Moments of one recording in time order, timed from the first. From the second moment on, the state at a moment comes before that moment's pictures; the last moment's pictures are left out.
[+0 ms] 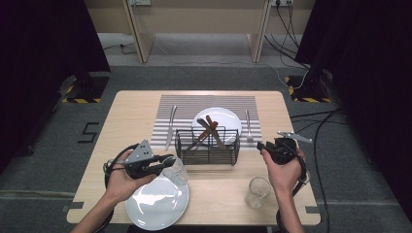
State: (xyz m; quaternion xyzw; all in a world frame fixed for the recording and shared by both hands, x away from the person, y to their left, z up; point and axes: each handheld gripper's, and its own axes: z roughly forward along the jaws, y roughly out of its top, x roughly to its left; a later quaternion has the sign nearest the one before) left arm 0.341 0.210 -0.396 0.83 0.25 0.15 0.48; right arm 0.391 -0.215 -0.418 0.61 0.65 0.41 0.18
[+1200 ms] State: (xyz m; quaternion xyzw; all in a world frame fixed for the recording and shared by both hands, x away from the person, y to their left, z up) left arm 0.340 0.226 -0.398 0.82 0.26 0.17 0.48; right arm 0.392 -0.216 -0.420 0.62 0.65 0.41 0.17
